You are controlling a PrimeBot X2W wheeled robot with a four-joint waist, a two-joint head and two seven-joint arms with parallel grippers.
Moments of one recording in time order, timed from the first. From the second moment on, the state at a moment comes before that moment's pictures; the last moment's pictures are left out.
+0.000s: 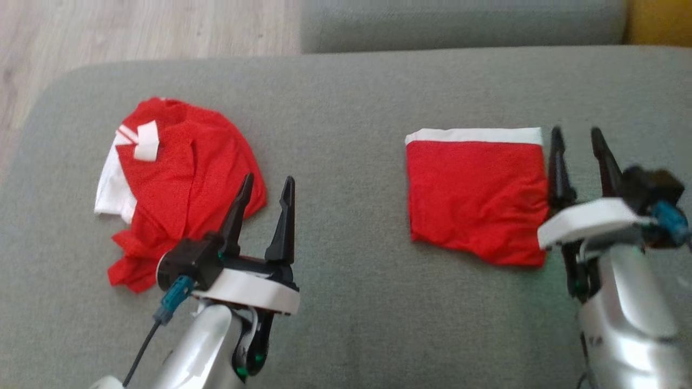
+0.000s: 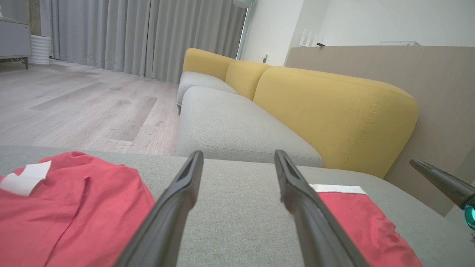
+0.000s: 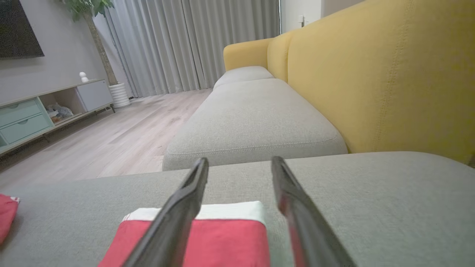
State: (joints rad) left arm -0.29 0.09 -0.45 0.31 -0.47 0.00 -0.25; right arm -0.43 -0.07 -0.07 0.60 0.11 0.13 -0.25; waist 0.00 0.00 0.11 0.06
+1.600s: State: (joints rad) left arm -0.29 0.06 -0.40 0.34 -0.40 -0.05 -0.25; right arm -0.46 -0.05 -0.22 0.80 0.21 0.13 0.00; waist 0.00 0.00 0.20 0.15
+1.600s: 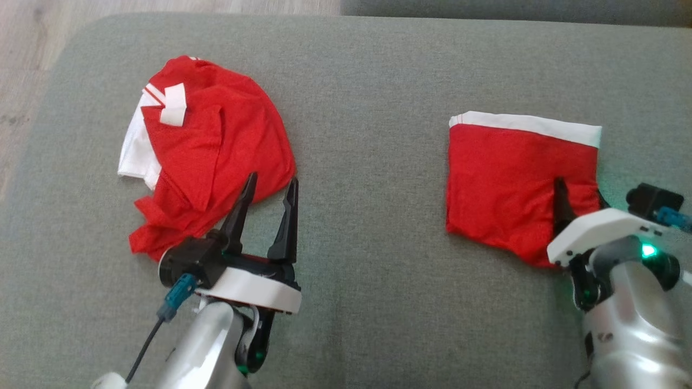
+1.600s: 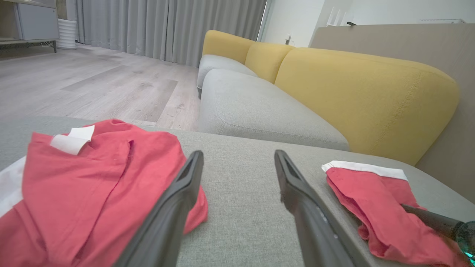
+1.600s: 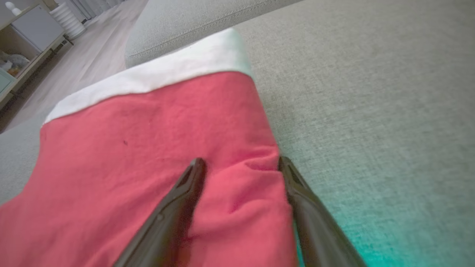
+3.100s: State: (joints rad) left arm -0.31 0.05 -0.35 0.30 -0.38 -0.06 -0.25; right arm -0.50 -0.61 -0.13 0.82 -0.10 0.13 0.12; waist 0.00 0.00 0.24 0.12
